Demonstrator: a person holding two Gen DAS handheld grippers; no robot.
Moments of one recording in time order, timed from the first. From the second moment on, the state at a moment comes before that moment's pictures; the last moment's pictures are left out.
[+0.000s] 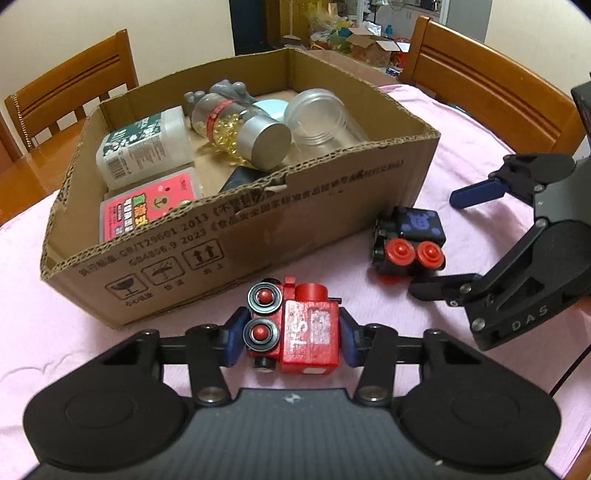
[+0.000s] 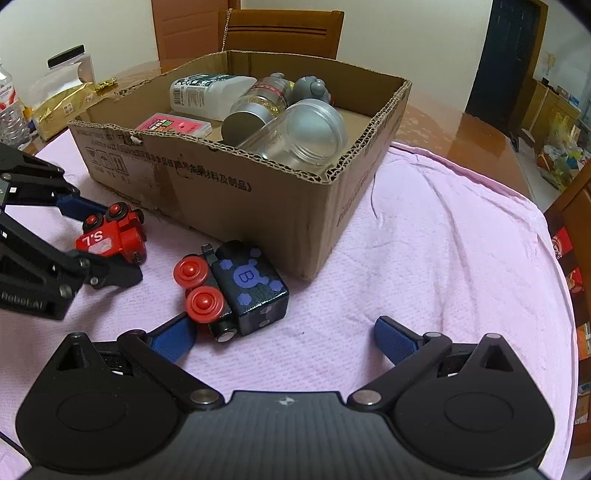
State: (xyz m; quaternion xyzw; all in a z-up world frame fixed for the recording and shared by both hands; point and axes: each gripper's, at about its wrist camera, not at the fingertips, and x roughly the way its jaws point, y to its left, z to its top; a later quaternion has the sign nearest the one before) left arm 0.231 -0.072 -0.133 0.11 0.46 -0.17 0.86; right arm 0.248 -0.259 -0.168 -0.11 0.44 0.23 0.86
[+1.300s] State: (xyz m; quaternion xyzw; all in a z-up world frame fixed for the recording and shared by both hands) left arm 0.222 -0.027 -0.129 0.07 0.48 -0.10 0.87; right arm 0.247 -0.205 -0.151 -0.17 0.44 0.28 0.84
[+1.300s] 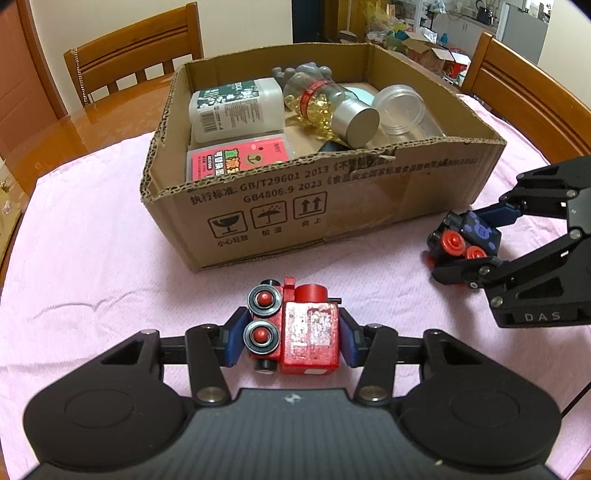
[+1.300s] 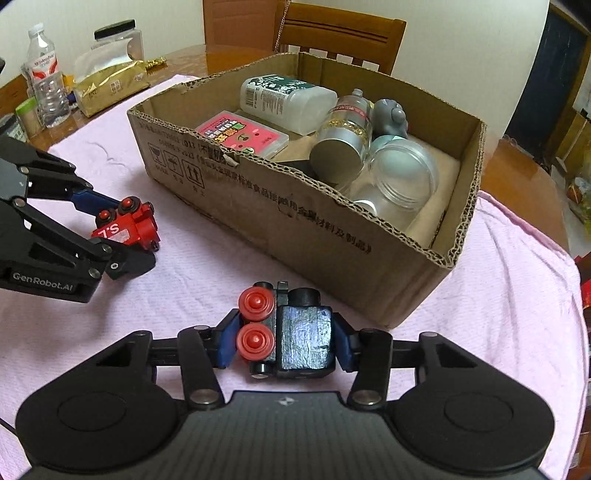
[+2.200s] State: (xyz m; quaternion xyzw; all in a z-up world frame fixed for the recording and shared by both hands) left arm 0.212 -0.034 -0.094 0.10 0.48 -0.15 0.86; right arm 0.244 -0.223 -0.148 -0.17 0.50 0.29 0.80
